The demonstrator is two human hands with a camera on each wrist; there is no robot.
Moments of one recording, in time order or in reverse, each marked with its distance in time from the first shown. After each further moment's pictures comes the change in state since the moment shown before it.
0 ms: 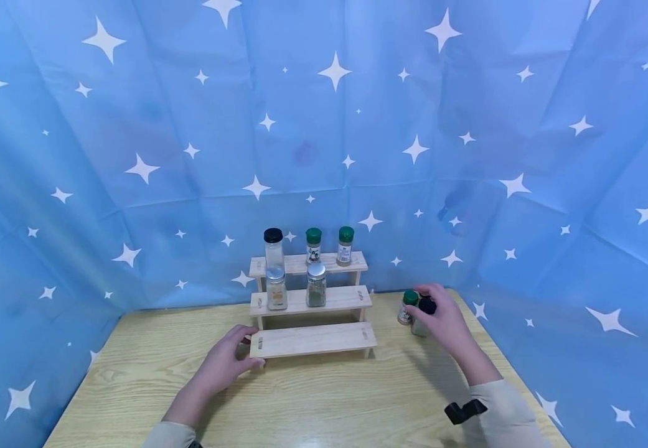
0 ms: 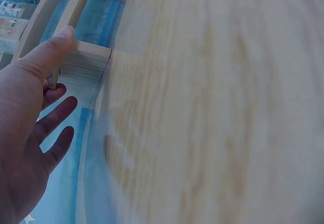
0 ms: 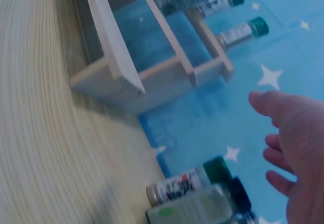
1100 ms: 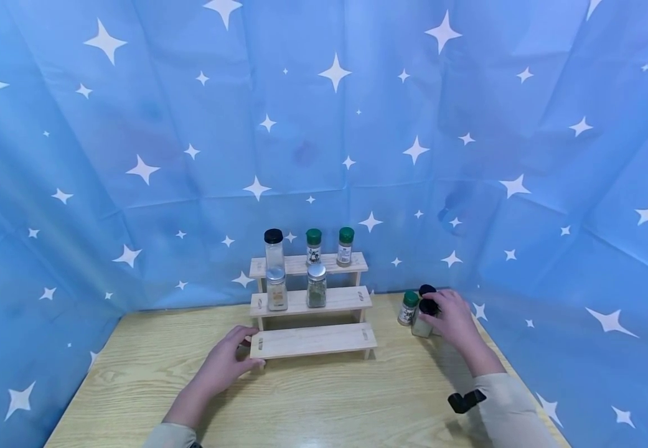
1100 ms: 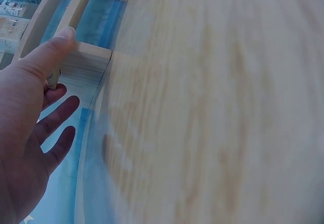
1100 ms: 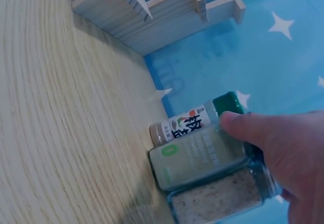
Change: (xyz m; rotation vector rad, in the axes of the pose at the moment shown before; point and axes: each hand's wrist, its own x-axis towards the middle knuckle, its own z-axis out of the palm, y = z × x) left_hand 0.000 -0.001 0.002 -0.033 0.005 -0.019; right_hand 0.006 0.045 -0.009 -0.381 -0.023 -0.044
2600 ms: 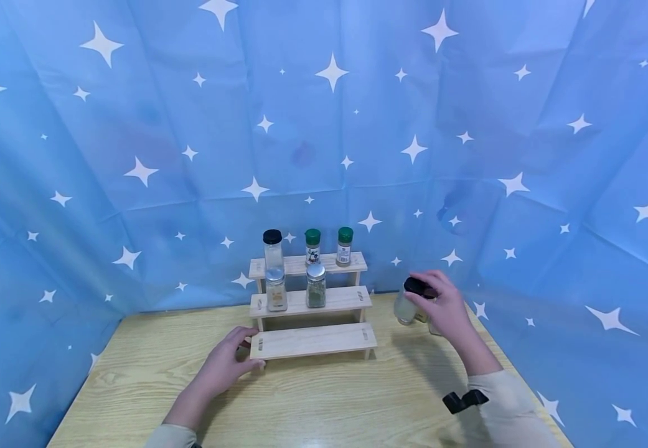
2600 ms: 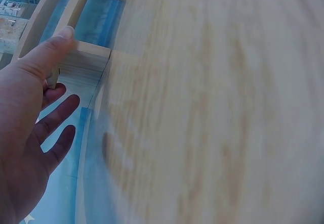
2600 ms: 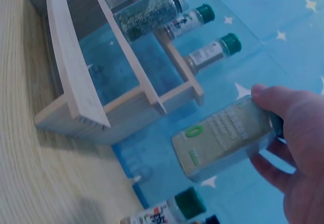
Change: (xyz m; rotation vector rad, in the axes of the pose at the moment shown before) left_hand -0.001 0.000 0.000 -0.027 -0.013 -0.008; right_hand 0.012 -0.061 -0.026 0.466 0.161 -0.027
